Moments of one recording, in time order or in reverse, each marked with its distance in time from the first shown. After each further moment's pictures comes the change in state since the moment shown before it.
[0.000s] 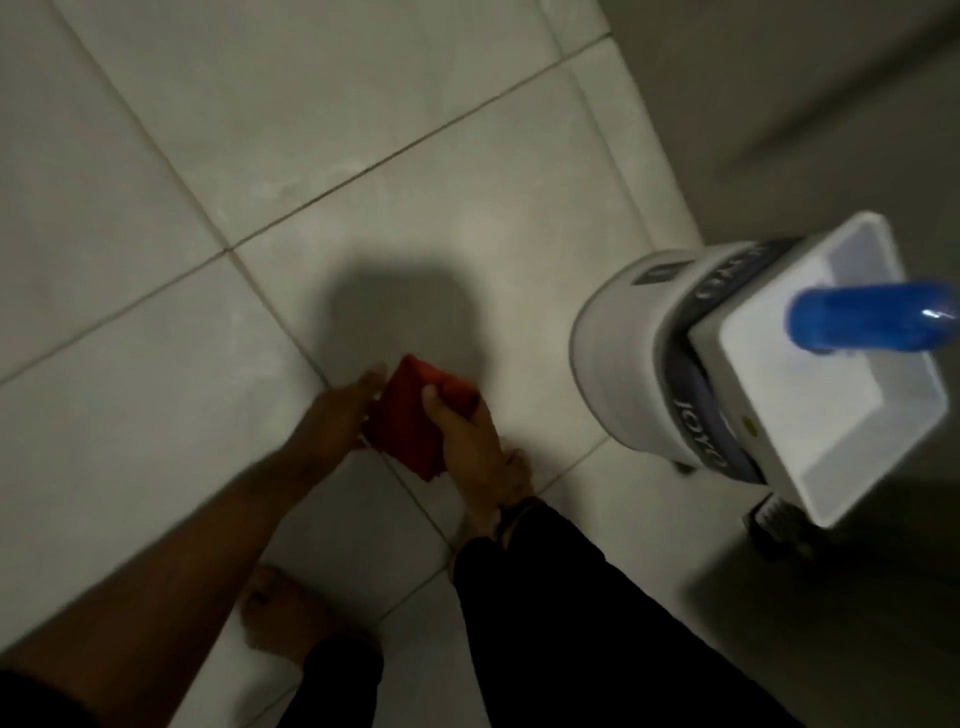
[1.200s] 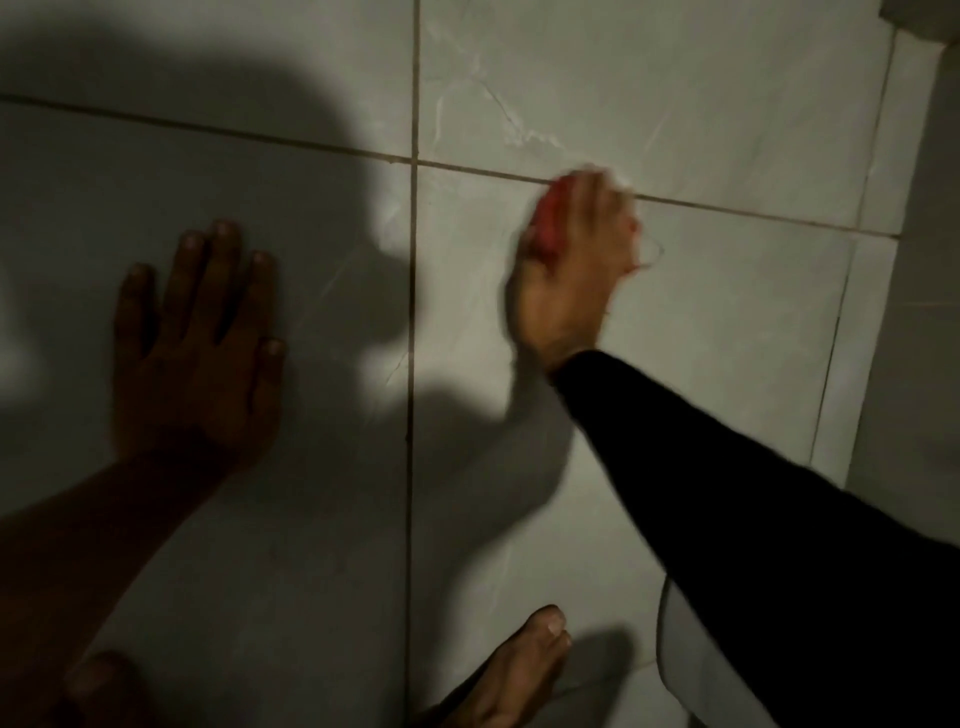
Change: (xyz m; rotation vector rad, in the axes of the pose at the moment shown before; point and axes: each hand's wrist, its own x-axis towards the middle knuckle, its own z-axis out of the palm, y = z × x) left_hand 0.209 -0.203 -0.132 0.742 1.055 0.548; right_hand 0.304 -0.011 0.154 -1.479 0.216 -1.147
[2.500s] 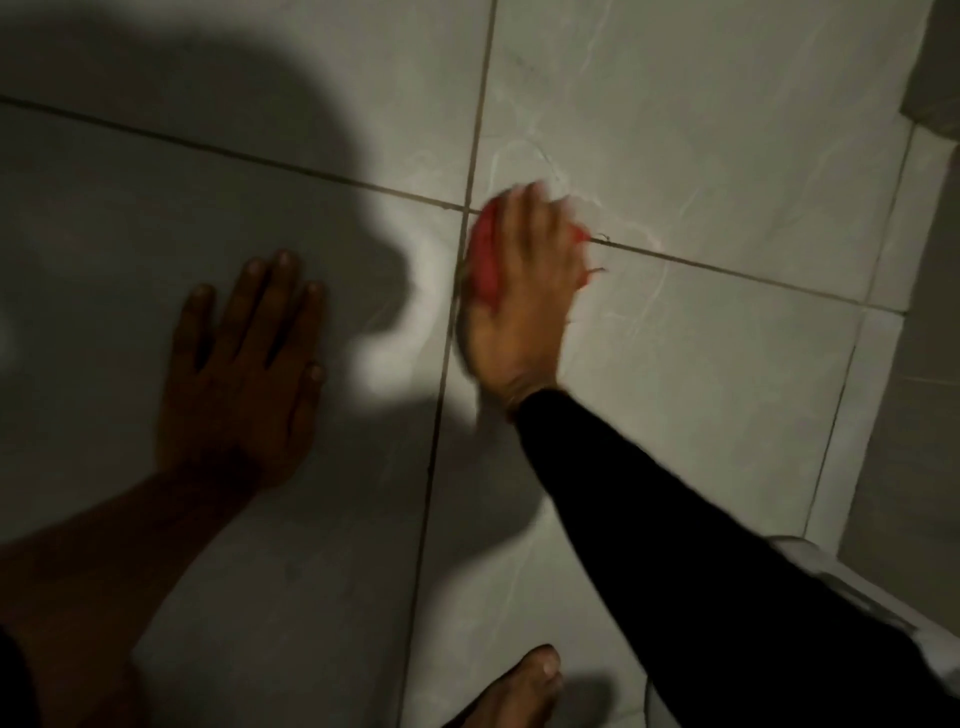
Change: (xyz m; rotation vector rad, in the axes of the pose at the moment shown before) left_hand 0.002 0.005 -0.007 -0.011 0.003 -0.004; right_hand -0.005 -0.060 0.025 -0.003 -0.045 -0.271
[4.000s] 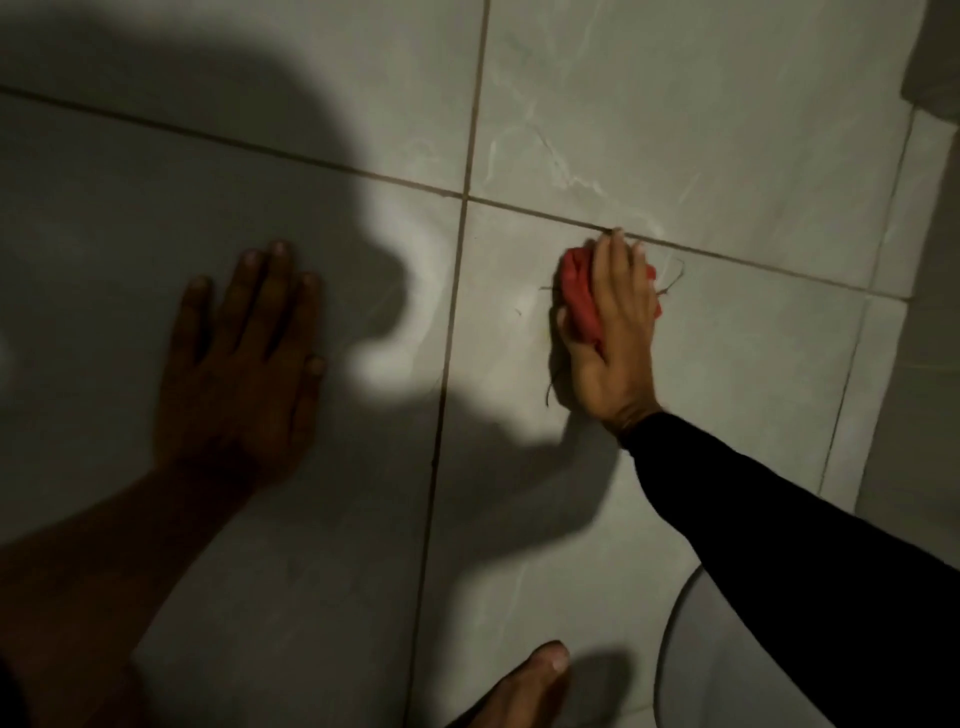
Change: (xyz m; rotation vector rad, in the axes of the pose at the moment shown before) left_hand -0.005 -0.003 0.003 -0.010 -0.014 -0.001; right_hand -0.026 0.096 -0.029 0.082 -0.201 -0.021
